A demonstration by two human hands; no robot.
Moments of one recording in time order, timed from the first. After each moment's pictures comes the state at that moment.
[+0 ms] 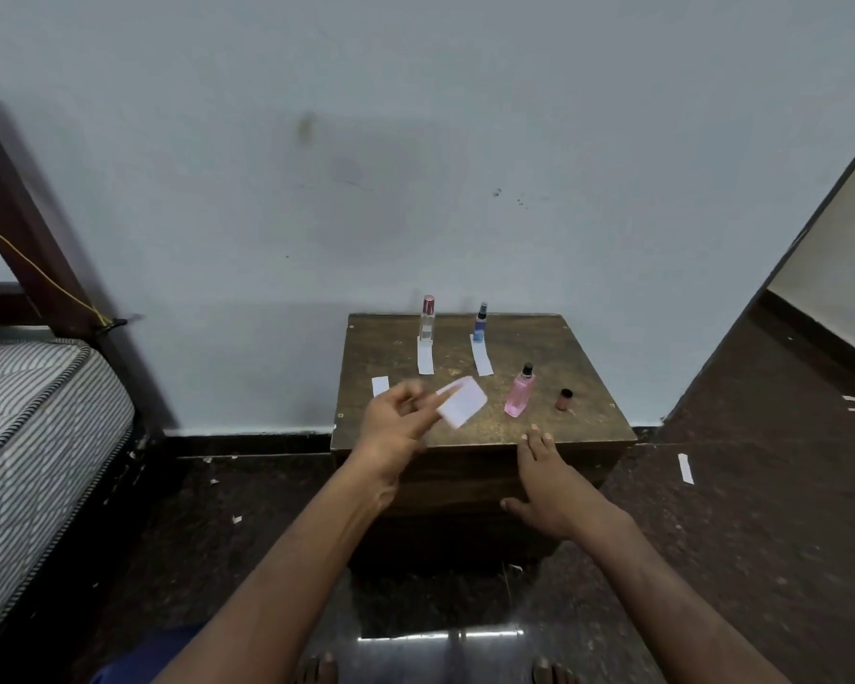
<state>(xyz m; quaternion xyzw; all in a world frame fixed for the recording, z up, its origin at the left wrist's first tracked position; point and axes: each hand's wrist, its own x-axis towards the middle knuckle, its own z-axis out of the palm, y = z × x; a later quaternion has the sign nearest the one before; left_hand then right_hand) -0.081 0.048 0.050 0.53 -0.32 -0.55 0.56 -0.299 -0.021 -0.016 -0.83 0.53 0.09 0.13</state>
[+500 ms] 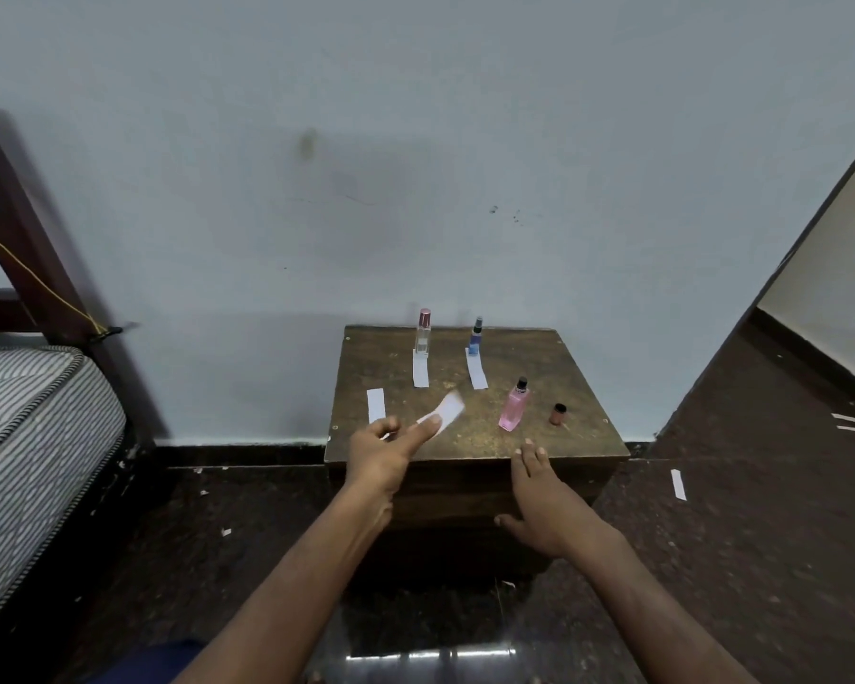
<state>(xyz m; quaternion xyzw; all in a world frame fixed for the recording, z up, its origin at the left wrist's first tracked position) -0.087 0.044 0.039 0.62 -0.25 -0.50 0.56 -0.300 -0.020 -0.018 -0.83 0.53 0.09 0.12</state>
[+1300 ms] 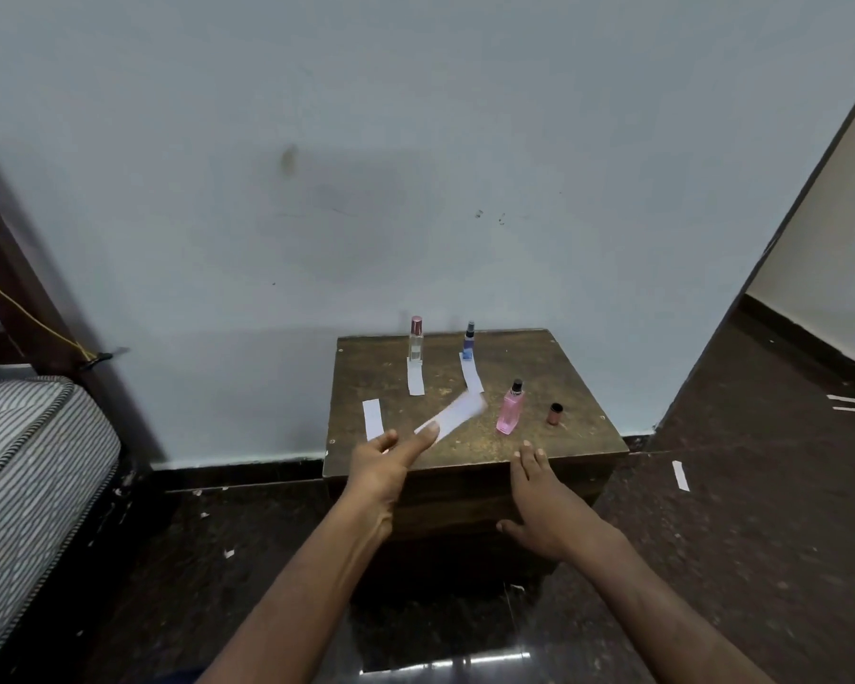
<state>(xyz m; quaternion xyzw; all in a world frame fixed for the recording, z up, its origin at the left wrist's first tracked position) -0.090 0.052 0.056 0.60 -0.24 -0.56 0.53 -0.298 -0.021 -0.021 -0.83 0.54 0.09 0.12</state>
